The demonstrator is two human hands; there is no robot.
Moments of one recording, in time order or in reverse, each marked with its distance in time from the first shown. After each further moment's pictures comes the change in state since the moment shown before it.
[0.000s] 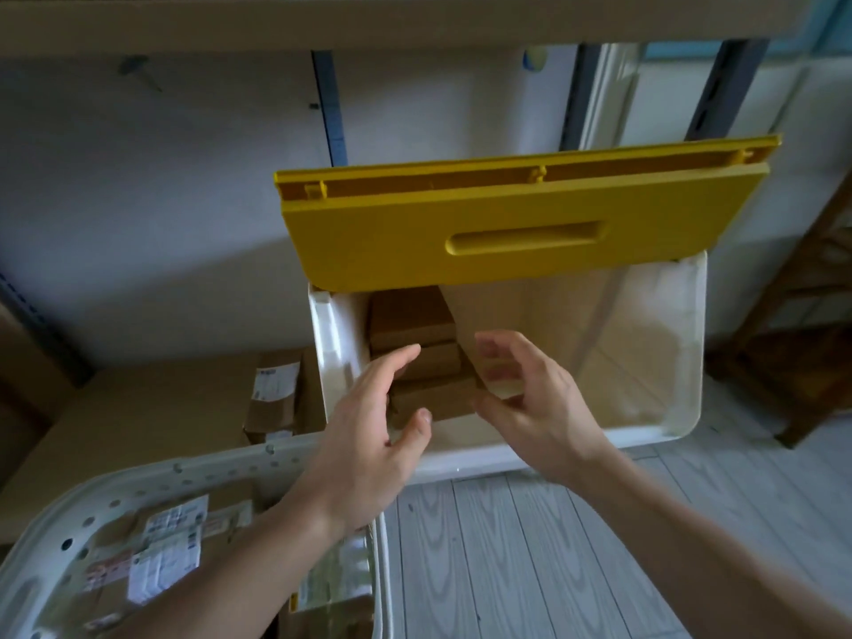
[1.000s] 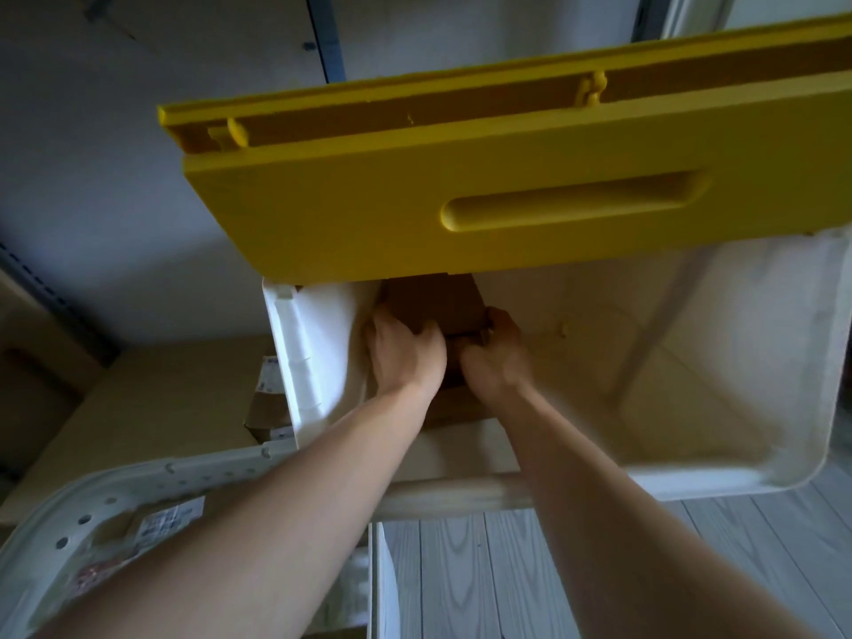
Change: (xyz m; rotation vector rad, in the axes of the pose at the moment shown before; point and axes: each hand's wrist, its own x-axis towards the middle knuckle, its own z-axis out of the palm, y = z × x) left_hand 0.152 -0.046 0.068 -0.068 0.469 -0.645; right_hand 0.117 0.065 0.084 0.239 0.043 0.440
